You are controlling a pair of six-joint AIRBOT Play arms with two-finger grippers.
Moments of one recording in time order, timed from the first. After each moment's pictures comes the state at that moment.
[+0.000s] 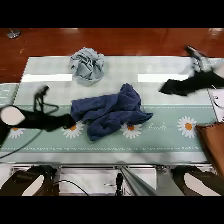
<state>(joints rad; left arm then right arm) -0.15 -0.81 0.58 1.11 -1.12 -1.62 -0.07 -1.14 1.06 -1.14 1.17 1.44</state>
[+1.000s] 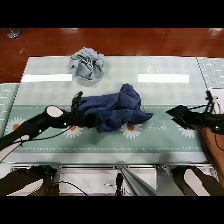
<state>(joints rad) -0.40 -1.24 0.58 0.43 -0.74 -1.19 -0.41 -0.92 0.50 -0.76 1.07 1.31</state>
